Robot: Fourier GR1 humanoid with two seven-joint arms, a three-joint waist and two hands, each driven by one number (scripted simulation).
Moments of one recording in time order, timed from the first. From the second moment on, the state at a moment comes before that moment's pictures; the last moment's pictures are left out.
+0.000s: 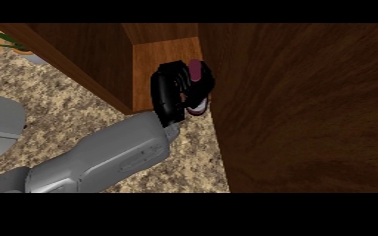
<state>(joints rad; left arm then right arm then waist) -0.95 0.29 -1.07 -1.19 -0.26 1.49 0.97 0.01 -0.20 -0.12 -2.29 -0.50 0.33 0.27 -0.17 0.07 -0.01</state>
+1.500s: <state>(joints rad) -0.99 0.34 -1.04 -1.01 -0.08 1.39 0.81 -0.01 -0.20 -0.12 -2.28 -0.51 0.34 0.27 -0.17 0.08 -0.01</state>
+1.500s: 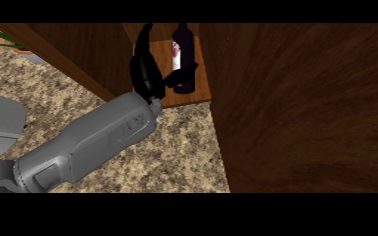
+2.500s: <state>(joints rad) -0.95 0.25 -0.87 -1.07 0.07 1.29 0.48 0.02 -0.19 -0.12 -2.29 -0.50 0.35 0.26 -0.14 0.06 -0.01</state>
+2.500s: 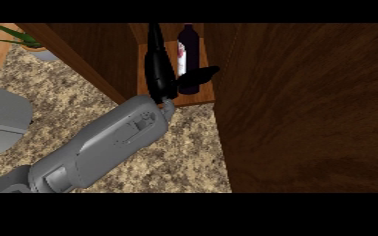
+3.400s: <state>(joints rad) -0.70 0.04 -0.56 -1.10 0.32 0.90 -0.27 0.06 -0.19 -0.16 -2.32 -0.50 0.32 0.29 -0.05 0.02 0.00</state>
